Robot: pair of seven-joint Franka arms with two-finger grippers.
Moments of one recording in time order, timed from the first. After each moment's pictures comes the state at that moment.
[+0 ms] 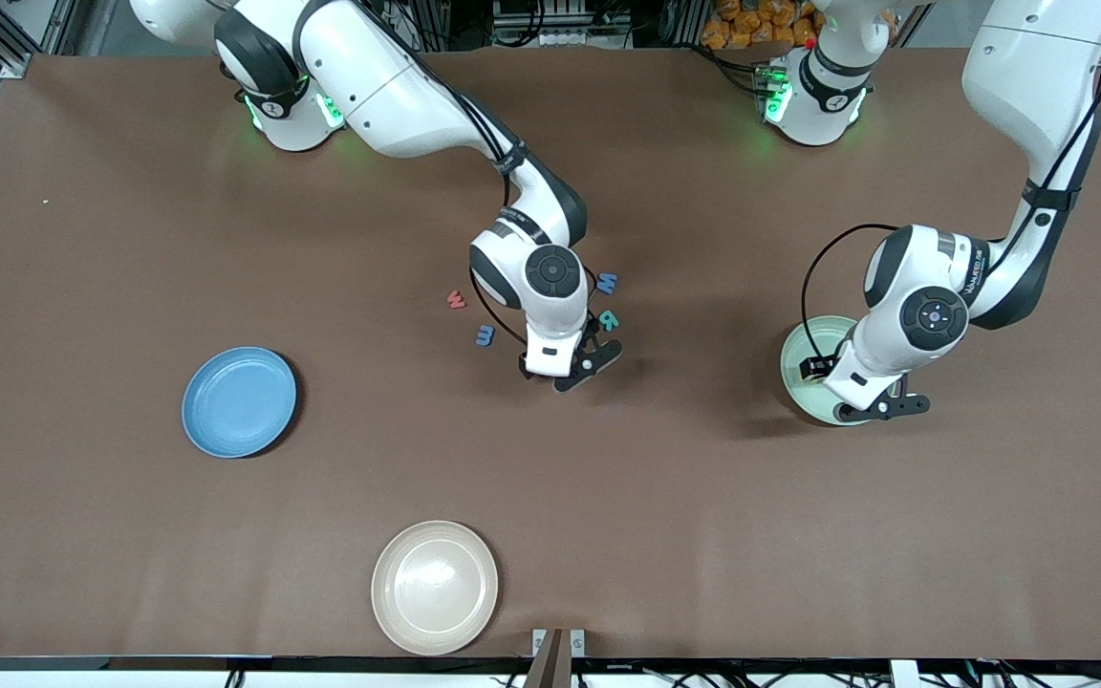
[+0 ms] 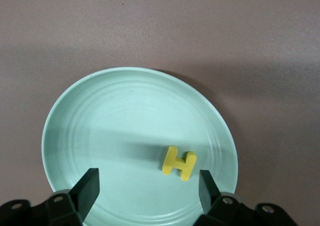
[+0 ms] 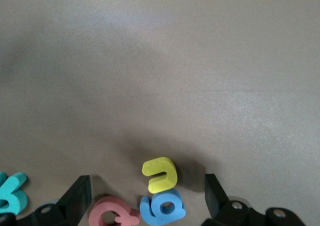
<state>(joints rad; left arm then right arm) 0.13 0.44 -0.29 -2.00 0.29 2.29 -0.45 0.79 0.94 0.01 -1.29 0.00 2.26 0.16</state>
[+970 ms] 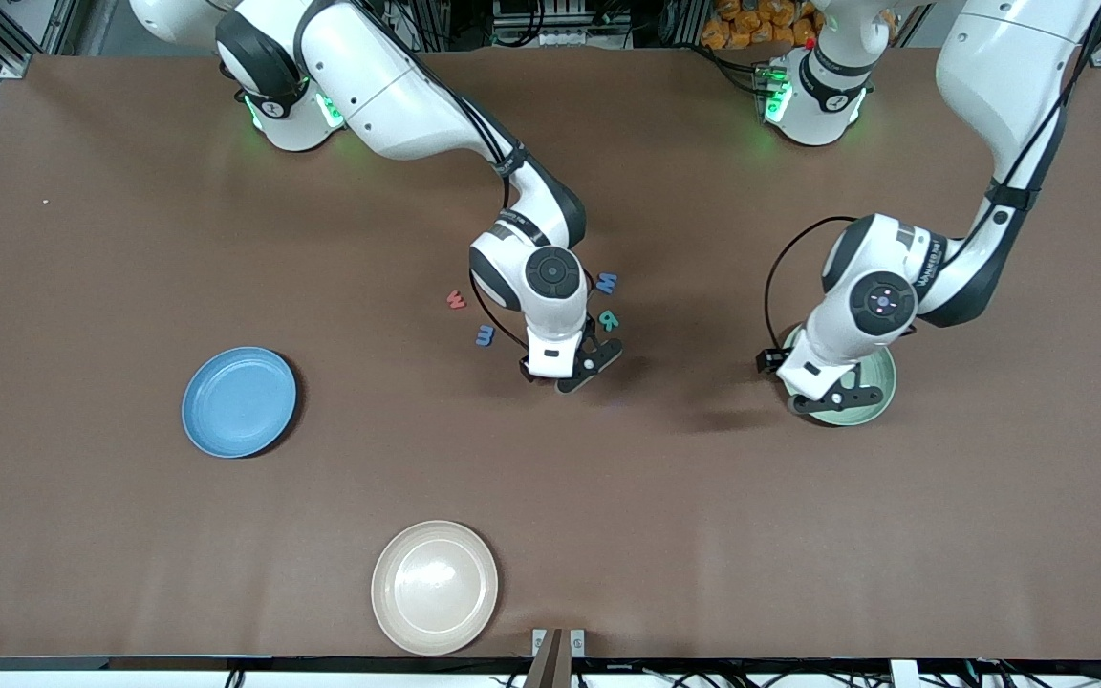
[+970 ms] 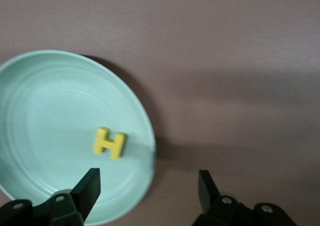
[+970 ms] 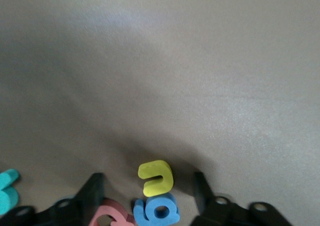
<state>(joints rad) 0.12 0.44 -0.43 -2.00 0.29 2.29 -0.60 0.79 0.95 0.01 -1.28 -0.01 2.26 0.12</state>
